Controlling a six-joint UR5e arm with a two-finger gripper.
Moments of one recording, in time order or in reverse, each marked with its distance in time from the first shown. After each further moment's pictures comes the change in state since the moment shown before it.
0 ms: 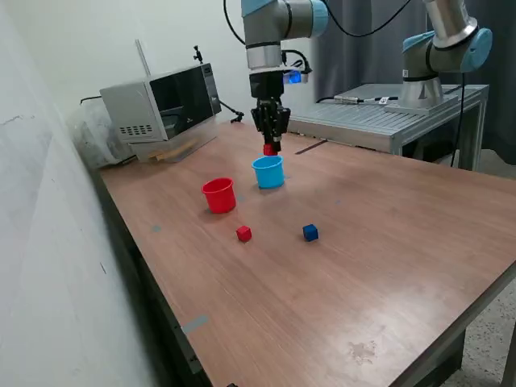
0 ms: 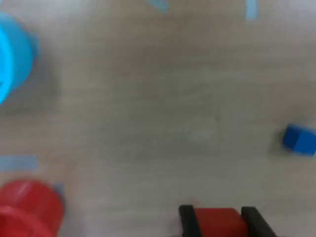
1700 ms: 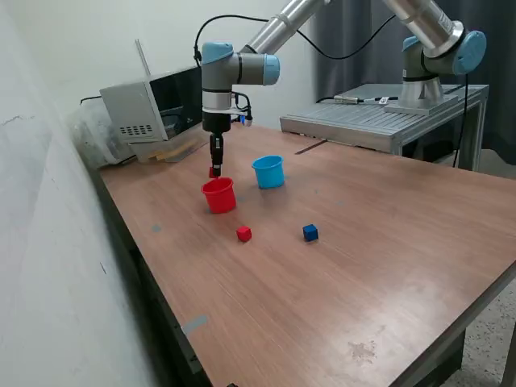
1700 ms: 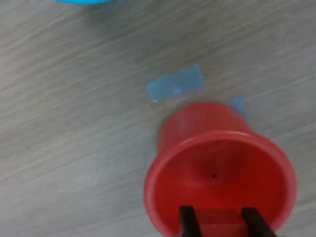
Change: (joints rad) arm -0.162 0.233 -0.145 -0.191 -0.123 0.172
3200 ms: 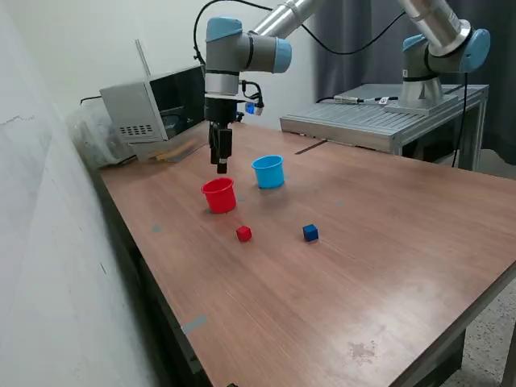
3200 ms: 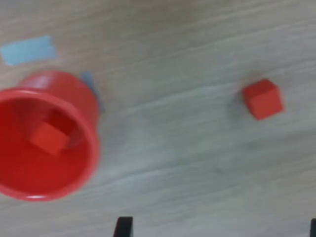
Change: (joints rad) arm 0.129 0.005 -0.106 0.034 0.079 -0.010
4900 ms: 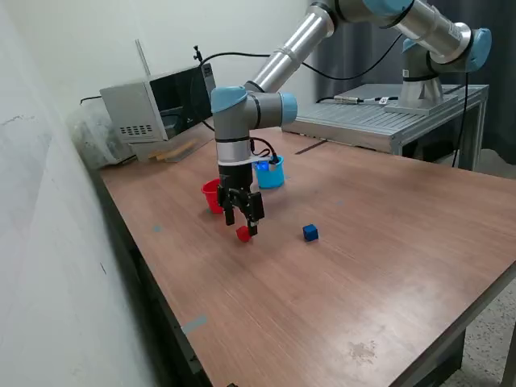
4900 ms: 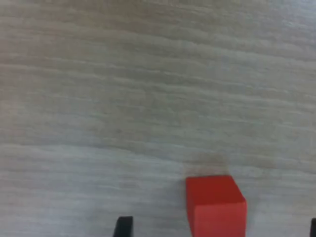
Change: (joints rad) arm 0.068 0.244 -0.159 0.043 0.058 -0.309
